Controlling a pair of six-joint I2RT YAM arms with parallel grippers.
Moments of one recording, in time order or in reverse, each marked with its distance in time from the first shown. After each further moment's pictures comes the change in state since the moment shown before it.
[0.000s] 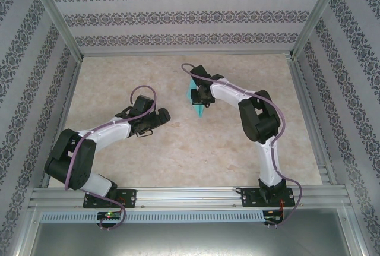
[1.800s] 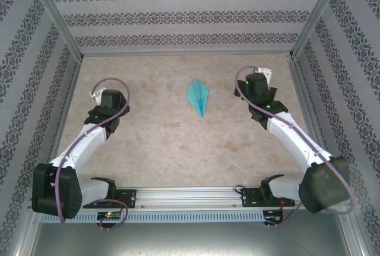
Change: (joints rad) left arm 0.309 -0.294 -0.061 -0.053 -0.531 0.374; right arm -0.248 -0.945 -0.758 0.377 0.454 -0.108
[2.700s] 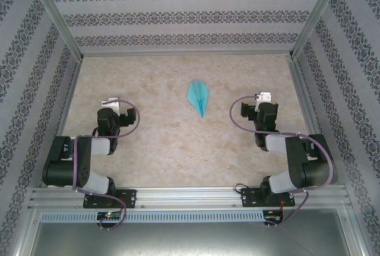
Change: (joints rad) left arm 0.129 0.281 -0.372 1.005 0.459 0.421; right arm -0.191 0.230 -0.524 0.963 -0.284 -0.339
